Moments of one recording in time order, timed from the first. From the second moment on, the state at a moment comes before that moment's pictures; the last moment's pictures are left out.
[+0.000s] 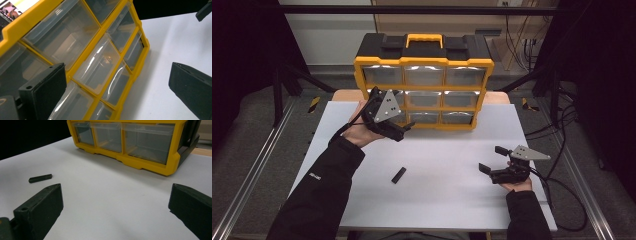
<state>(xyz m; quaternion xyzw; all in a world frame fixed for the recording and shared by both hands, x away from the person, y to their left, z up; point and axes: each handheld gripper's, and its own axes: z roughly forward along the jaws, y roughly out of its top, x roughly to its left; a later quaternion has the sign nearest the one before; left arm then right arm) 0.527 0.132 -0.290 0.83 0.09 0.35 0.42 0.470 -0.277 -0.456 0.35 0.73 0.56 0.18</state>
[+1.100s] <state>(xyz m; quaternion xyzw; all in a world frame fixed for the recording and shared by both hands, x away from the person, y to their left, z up) 0.541 0.106 -0.284 0.84 0.04 0.41 0.35 0.470 -0.276 -0.457 0.35 0.73 0.56 0.17</state>
